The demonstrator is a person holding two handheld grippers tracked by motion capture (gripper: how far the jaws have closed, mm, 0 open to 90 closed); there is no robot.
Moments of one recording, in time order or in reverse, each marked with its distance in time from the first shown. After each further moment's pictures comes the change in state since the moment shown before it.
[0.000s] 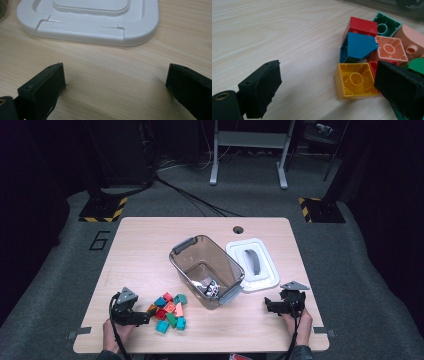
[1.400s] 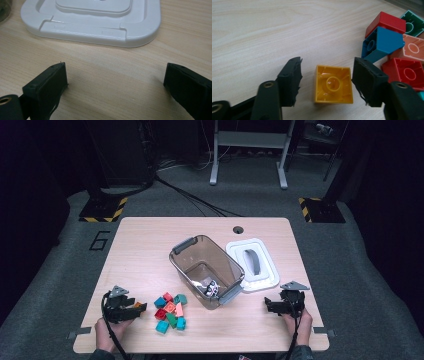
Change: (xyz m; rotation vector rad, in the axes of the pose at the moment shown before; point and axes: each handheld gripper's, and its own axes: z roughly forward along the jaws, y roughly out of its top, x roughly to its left) left arm 0.018 0.003 -0.007 0.078 0.034 -0.113; right arm 0.000 0.000 -0.001 -0.002 0.010 -0.012
